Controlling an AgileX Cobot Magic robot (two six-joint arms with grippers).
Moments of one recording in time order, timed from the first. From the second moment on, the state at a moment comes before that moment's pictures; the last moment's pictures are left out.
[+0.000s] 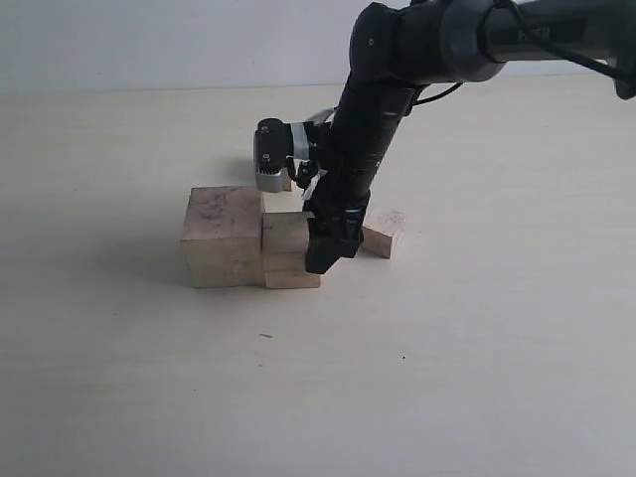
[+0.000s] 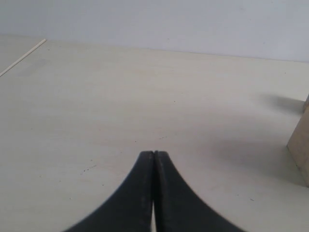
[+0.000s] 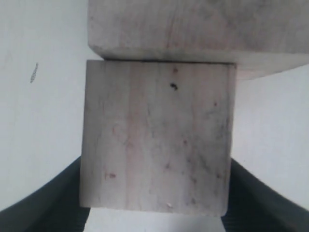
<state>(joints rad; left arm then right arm) 0.06 0.01 0.00 0.02 0.37 -0.06 0.67 2.24 -1.65 0.38 1.04 -1.26</state>
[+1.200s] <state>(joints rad) 0.06 0.01 0.00 0.02 0.37 -0.06 0.67 2.25 -1.65 0.40 1.00 -1.27</state>
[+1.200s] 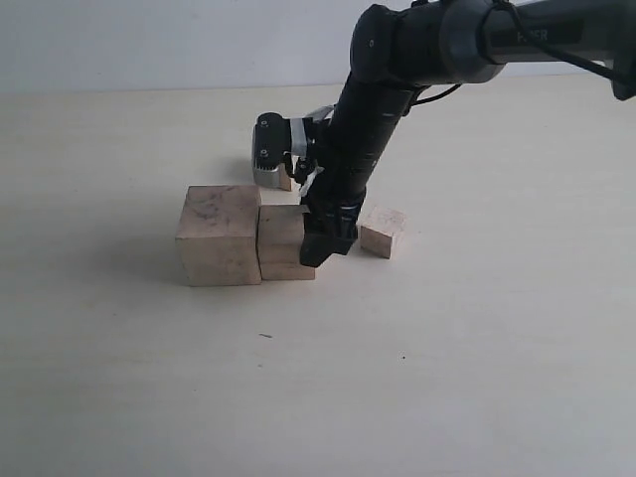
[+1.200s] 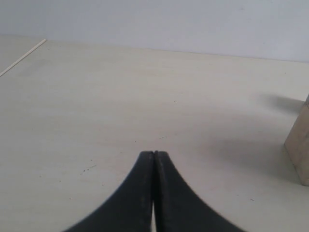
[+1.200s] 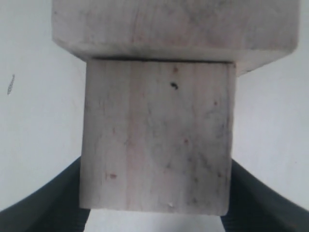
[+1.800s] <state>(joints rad) 0.06 0.01 0.00 0.02 0.37 -0.06 0.66 2.25 -1.65 0.44 0.99 -1.30</state>
